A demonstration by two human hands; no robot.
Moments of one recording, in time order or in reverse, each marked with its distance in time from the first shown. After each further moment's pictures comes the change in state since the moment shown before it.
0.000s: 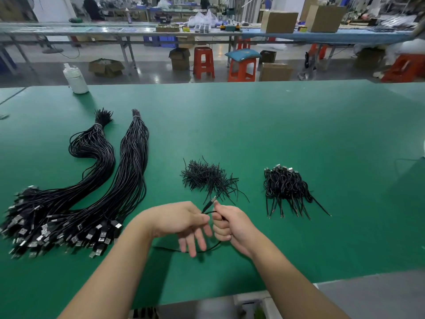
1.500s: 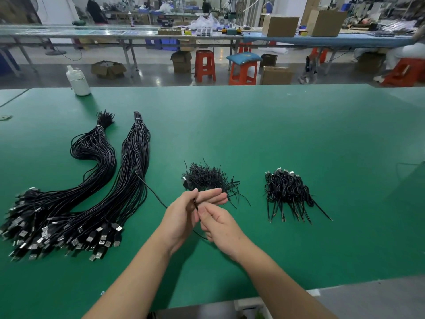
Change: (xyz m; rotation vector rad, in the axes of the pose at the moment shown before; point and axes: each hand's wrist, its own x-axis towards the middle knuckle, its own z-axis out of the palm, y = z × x) left_hand 0.021 -0.006 0.029 -0.788 0.380 0.456; right_hand -0.005 -0.006 0.041 -0.397 0.002 -0.294
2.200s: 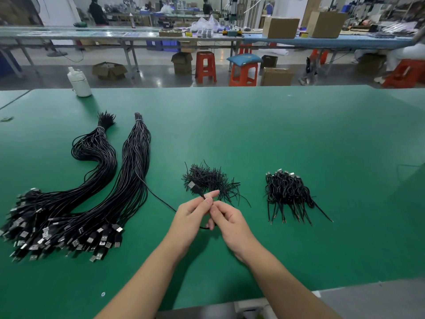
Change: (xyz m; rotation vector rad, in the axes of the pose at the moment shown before) left_hand -0.007 -0.011 0.011 0.380 0.199 0.164; right_hand -0.002 0.006 -0.016 -0.011 0.178 -0.065
